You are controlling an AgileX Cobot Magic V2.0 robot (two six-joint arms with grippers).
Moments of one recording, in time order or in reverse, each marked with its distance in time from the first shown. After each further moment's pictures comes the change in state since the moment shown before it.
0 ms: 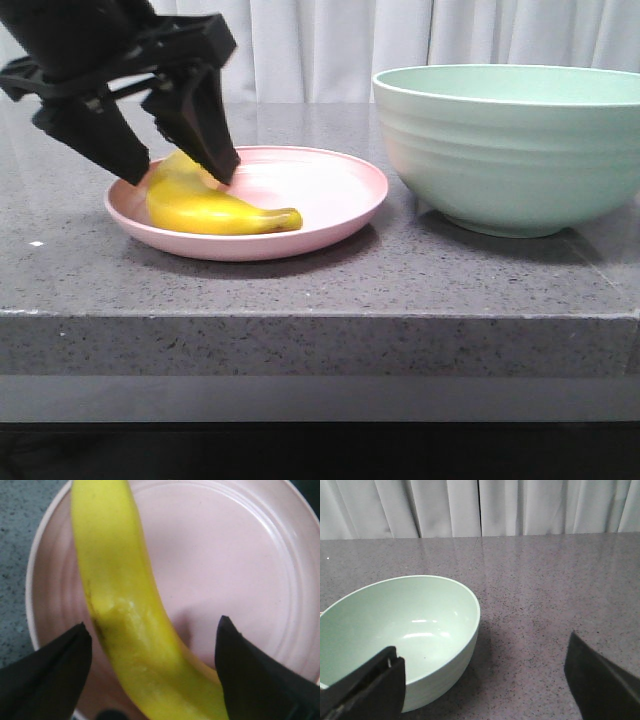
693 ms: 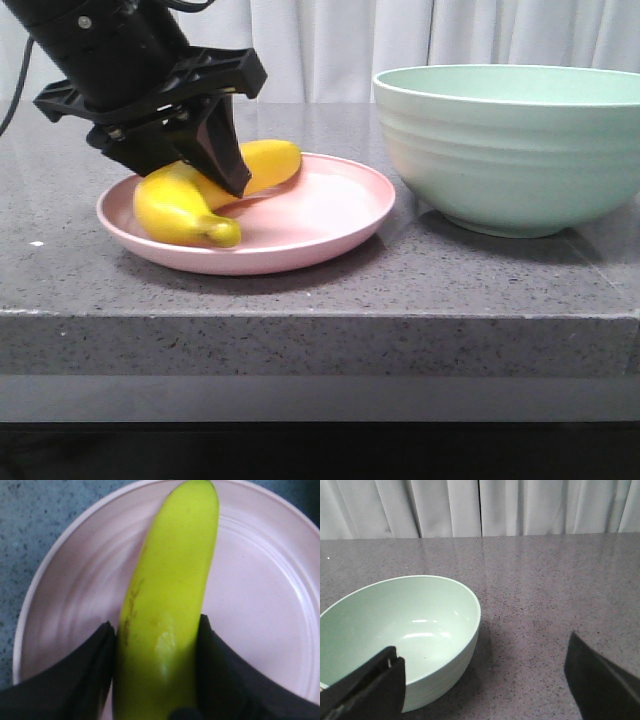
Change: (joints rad) left arm -0.006 0.059 -0.008 -0.003 -0.105 -0.002; right arm 0.000 0.000 0.000 0.000 0.000 0.000
